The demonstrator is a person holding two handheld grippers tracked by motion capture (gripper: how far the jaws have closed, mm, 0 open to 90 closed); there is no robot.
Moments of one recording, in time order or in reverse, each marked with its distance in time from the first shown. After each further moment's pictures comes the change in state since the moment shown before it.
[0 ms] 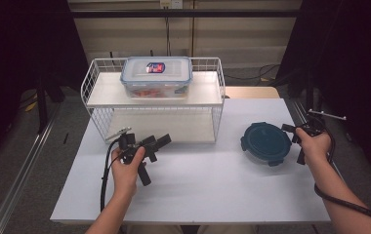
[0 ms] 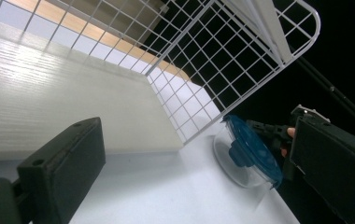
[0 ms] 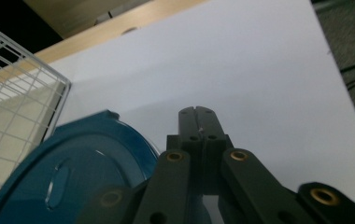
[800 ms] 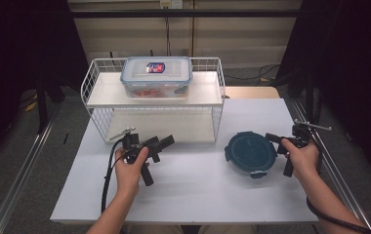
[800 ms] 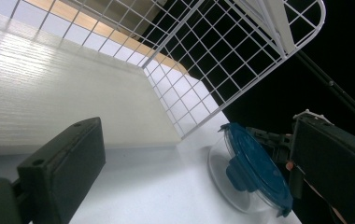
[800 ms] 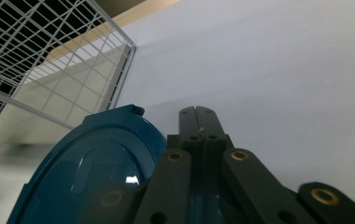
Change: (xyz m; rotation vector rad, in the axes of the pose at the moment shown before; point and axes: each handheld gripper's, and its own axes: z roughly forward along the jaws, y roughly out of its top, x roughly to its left) left arm -0.001 -0.003 0.007 0.019 -0.009 -0.001; right arm 0.047 -0.042 -0.007 0.023 0.147 -0.011
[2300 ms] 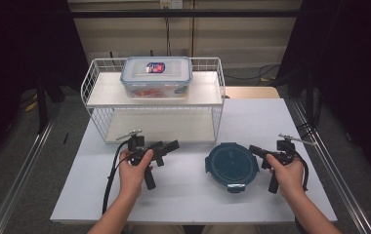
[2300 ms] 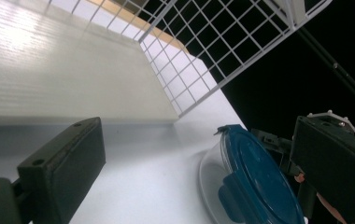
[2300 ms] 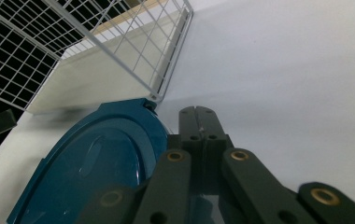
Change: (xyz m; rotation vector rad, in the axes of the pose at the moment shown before) left arm -0.004 -0.010 0.009 0.095 -0.006 -0.009; right arm 0.050 -0.050 -0.003 -0.005 0.094 -0.044
